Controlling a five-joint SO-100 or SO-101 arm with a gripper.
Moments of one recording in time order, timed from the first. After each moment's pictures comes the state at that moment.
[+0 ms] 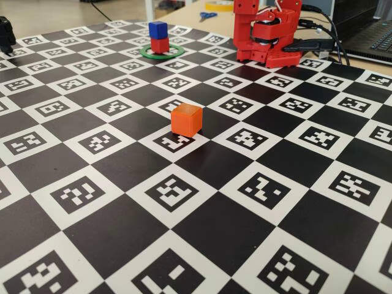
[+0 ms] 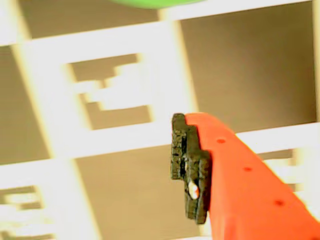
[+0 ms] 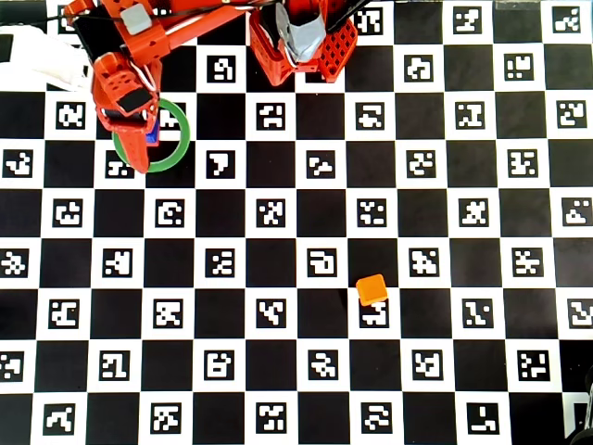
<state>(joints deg) 52.9 95.1 83.2 99.5 -43.6</state>
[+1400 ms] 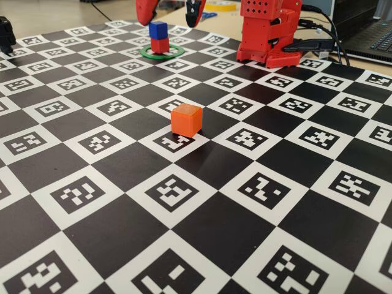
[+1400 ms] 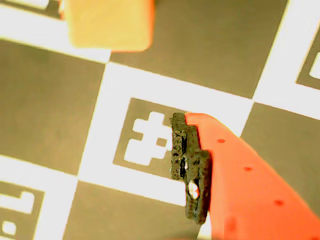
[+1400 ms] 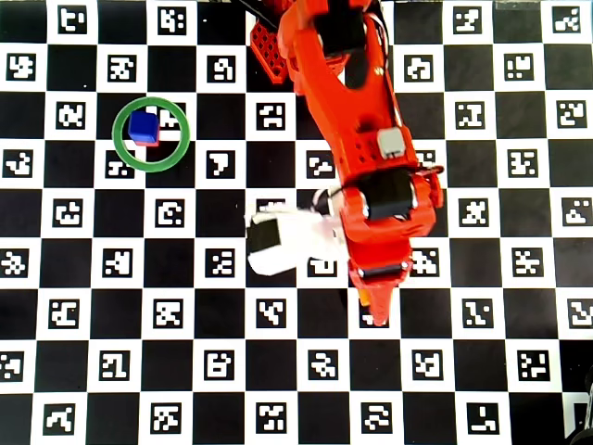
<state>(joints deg) -12.3 74.6 64.2 90.4 -4.5</state>
